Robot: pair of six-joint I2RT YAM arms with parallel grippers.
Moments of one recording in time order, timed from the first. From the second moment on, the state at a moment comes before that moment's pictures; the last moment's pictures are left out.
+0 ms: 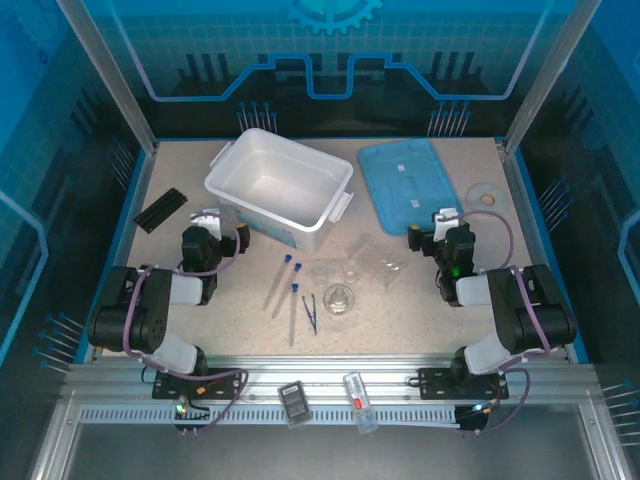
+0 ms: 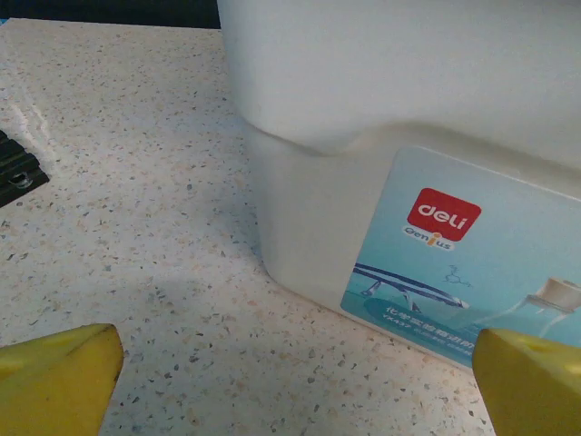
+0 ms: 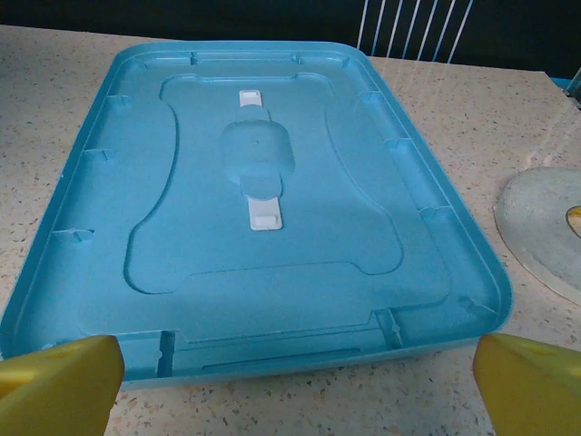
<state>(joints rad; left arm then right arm) 0.00 1.54 0.36 0.80 0.00 -0.09 0.08 1.54 0.36 0.82 0.09 -0.05</state>
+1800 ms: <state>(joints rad) -0.22 0.98 0.37 0.27 -0.33 -0.16 0.22 1.22 0.63 0.21 0.50 0.07</state>
